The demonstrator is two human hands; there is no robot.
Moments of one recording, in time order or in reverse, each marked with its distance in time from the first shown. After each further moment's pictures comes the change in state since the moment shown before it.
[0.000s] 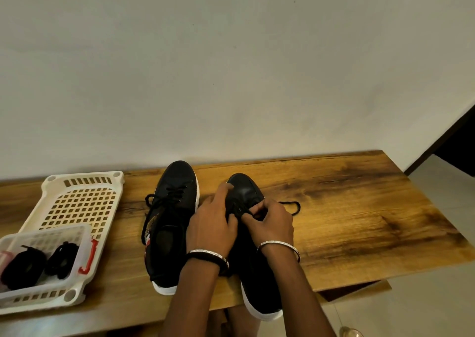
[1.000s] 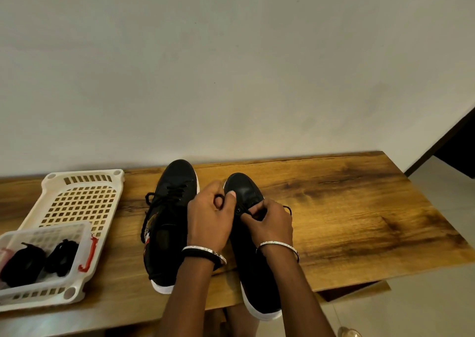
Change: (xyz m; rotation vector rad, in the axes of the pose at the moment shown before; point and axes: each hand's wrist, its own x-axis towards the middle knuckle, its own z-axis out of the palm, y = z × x) left_hand 0.004 0.005 -0.009 -0.573 0.239 -0.008; right_hand 0.001 0.003 0.004 0.021 -0.012 -0.001
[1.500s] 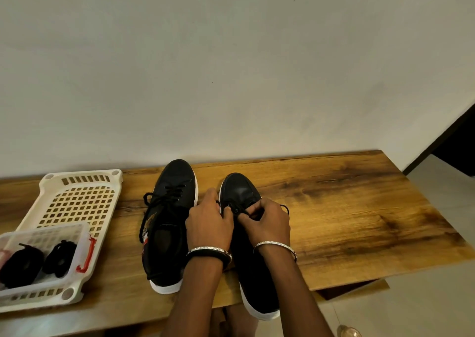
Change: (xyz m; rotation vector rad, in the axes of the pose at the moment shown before) left_hand -0.003 -0.016 0.010 0.414 -0.036 -0.149; right_hand -0.001 -0.003 0.002 0.002 -0.001 -0.012
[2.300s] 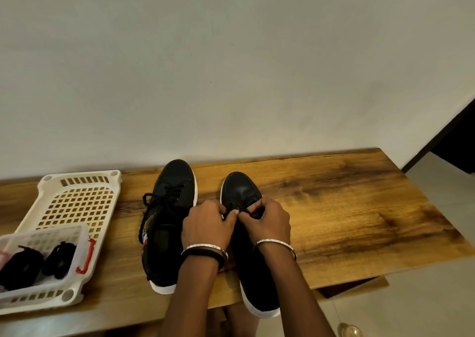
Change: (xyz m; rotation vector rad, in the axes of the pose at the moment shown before) left_hand -0.001 0.006 -0.014 0.233 -0.188 -0.001; right_hand -0.001 0.001 -0.004 -0.029 0.005 0.019
